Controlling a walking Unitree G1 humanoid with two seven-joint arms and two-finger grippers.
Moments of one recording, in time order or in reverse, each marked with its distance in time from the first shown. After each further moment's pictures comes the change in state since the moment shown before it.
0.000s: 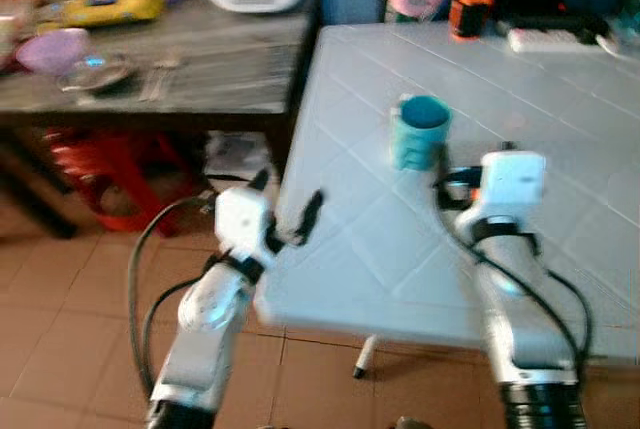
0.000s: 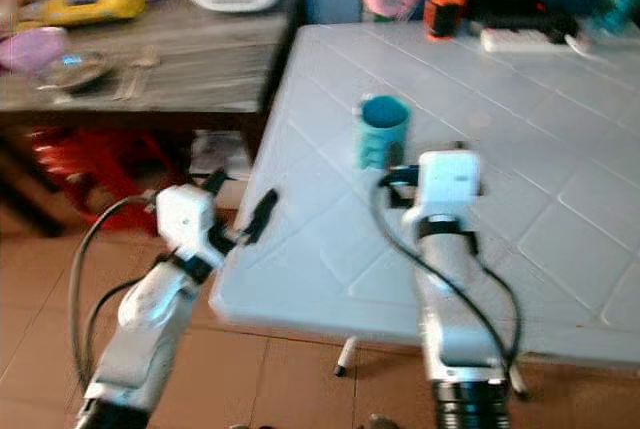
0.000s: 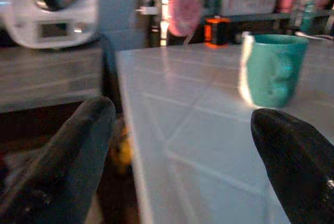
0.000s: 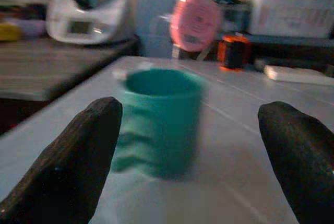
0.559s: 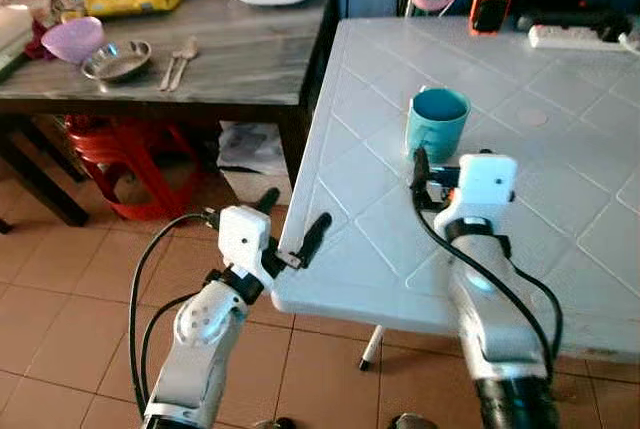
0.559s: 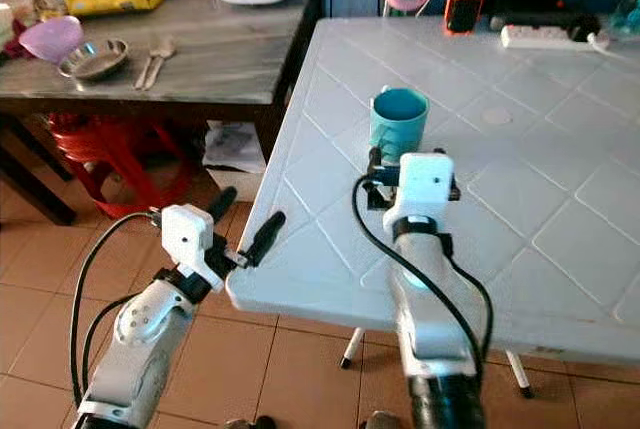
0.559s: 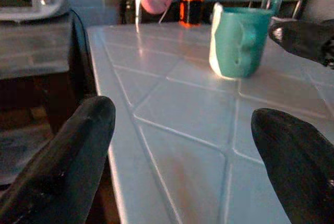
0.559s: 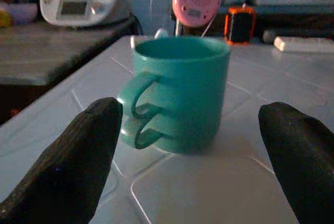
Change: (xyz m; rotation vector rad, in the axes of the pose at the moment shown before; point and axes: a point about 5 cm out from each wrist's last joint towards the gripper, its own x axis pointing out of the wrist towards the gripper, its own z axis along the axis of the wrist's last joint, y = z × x) left arm -0.012 -0.008 -0.008 -0.048 0.043 -0.121; right arm 0.007 0.020 -0.009 0.044 0.058 -0.045
